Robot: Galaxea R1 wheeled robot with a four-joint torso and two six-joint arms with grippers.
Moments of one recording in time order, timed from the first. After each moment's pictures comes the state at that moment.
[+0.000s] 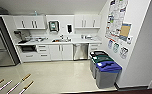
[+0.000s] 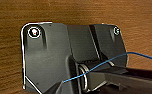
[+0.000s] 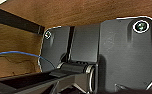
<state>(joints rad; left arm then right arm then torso) 1.45 2.76 -2.31 0.02 0.00 0.04 -1.50 2.79 -2.27 -0.02 0.07 -0.02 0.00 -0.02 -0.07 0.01</state>
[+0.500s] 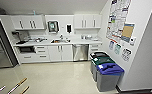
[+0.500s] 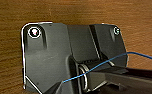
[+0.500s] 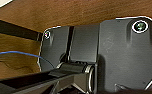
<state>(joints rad) 1.45 2.76 -2.31 0.02 0.00 0.04 -1.50 2.79 -2.27 -0.02 0.07 -0.02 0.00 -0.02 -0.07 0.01</state>
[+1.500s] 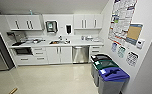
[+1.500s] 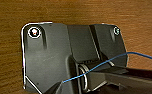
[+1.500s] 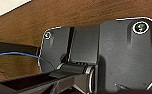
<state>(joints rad) 1.45 2.76 -2.31 0.02 0.00 0.04 -1.49 2.78 -2.27 -0.02 0.07 -0.02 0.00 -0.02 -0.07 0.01</state>
